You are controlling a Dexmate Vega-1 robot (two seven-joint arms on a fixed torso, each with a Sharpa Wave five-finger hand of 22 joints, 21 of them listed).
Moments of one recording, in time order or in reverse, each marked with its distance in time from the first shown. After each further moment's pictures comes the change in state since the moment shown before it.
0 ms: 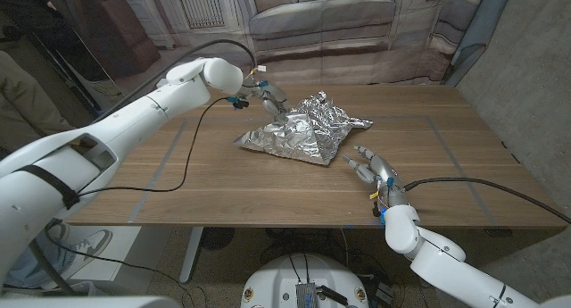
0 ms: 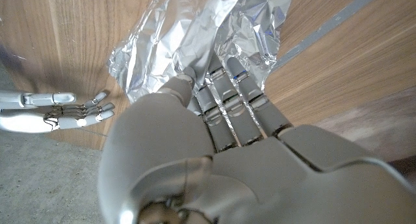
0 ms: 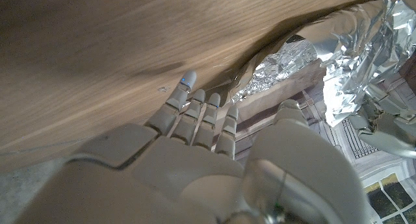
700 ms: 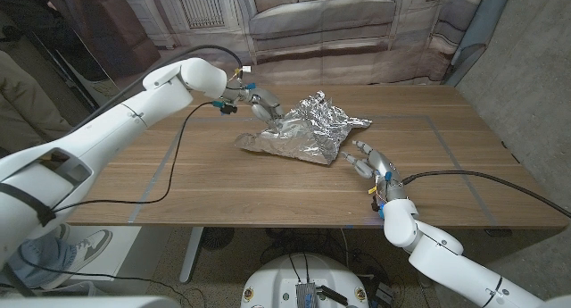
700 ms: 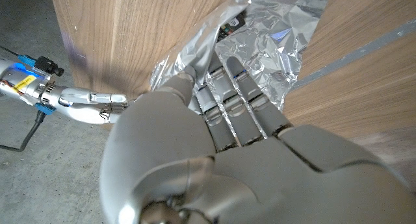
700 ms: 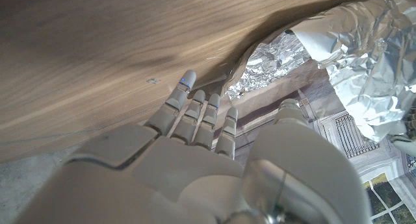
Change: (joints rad) left arm 0.083 0.092 -0.108 -0.098 -0.167 -0.008 -0.113; left_hand 0.029 0.005 -0.018 -0.010 0.000 0.010 0.008 0.013 0.021 0.024 0.013 0.000 -0.037 0.006 -0.002 0.013 -0.014 0.009 0.002 -0.008 -0.005; right arm 0.040 -0.002 -0.016 0.007 -0.021 -0.006 0.024; right_hand 0.009 -0.001 0.000 0.000 0.000 -0.018 0.001 -0.004 0.000 -0.014 0.007 -0.004 0.000 -0.011 0.000 0.000 0.000 -0.005 0.005 0.008 0.000
